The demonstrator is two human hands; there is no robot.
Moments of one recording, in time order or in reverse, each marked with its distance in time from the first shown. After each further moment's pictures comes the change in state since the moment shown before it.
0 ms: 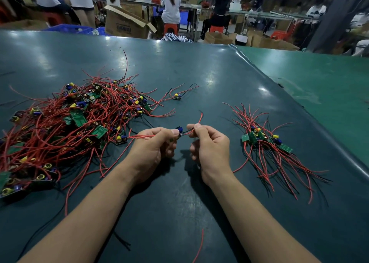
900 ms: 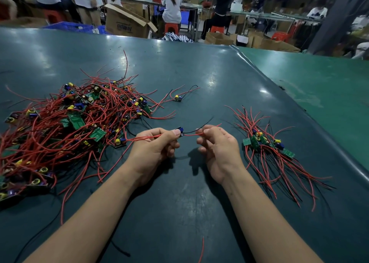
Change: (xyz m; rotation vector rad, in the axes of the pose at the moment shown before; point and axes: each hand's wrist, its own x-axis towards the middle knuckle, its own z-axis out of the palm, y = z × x) left_hand 0.006 -0.001 -0.001 0.016 0.069 0.018; right_hand 0.016 -0.015 -0.013 0.235 -0.019 0.236
